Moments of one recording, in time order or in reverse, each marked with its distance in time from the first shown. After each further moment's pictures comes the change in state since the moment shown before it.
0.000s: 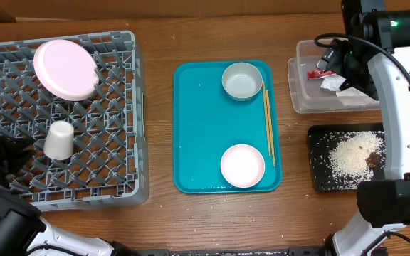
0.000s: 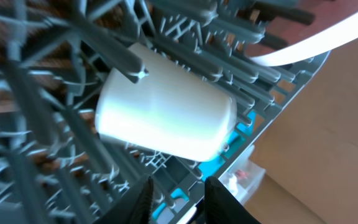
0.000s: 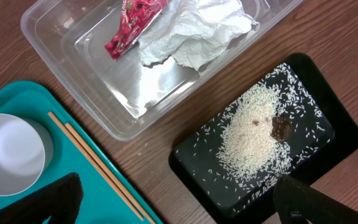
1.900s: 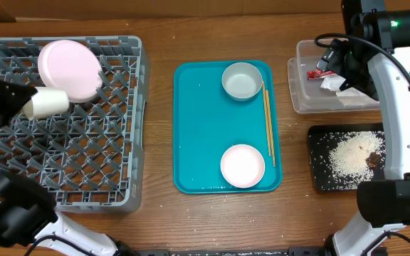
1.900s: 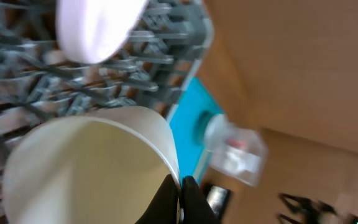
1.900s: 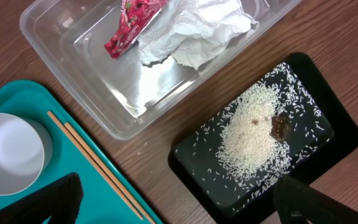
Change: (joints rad) left arm -0.238 0.004 0.422 -0.180 0.171 0.106; right arm 0.000 0.000 0.000 -0.004 0.000 0.000
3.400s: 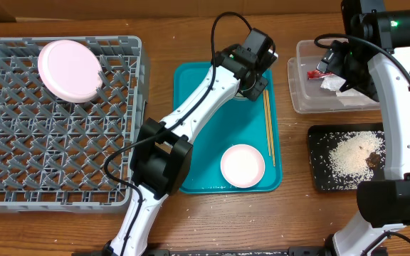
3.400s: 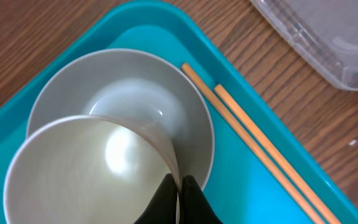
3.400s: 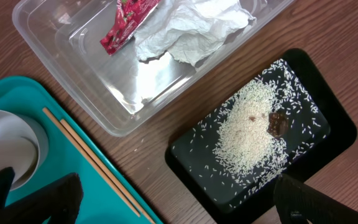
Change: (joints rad) left arm -1.405 0.353 0.055 0.708 -0.916 0.057; right arm 0.000 0.000 0.000 -0.015 0.000 0.000
